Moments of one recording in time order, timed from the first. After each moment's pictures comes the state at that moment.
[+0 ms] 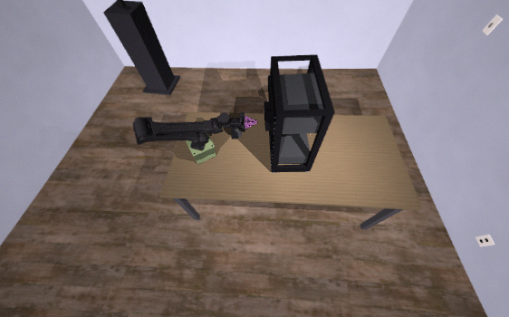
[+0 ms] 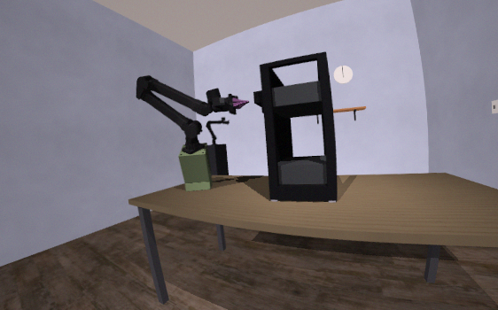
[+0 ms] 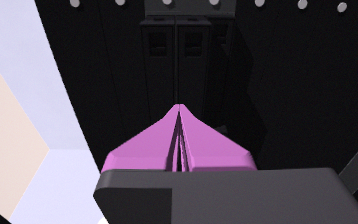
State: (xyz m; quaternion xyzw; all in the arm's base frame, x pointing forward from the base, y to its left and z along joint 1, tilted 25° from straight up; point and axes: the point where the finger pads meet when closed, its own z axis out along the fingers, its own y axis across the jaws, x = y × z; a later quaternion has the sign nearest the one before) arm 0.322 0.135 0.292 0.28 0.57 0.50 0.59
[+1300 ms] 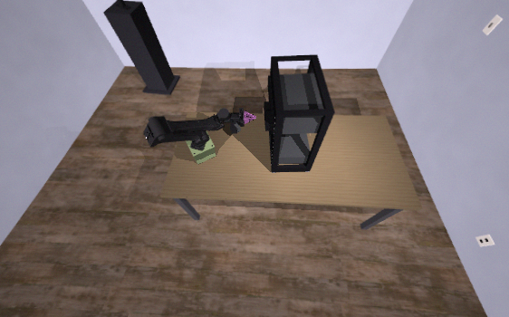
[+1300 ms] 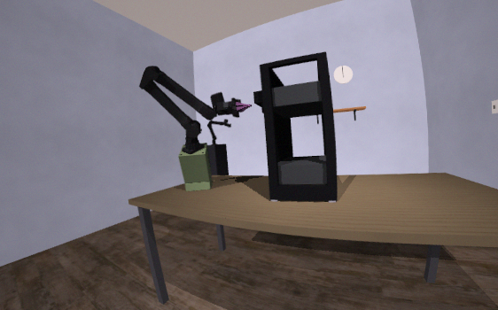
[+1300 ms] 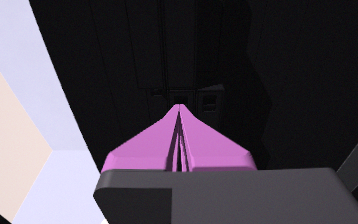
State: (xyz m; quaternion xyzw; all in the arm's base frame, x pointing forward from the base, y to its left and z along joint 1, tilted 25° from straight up) arm 0.311 0.175 0.263 0.29 0.56 0.51 0.58
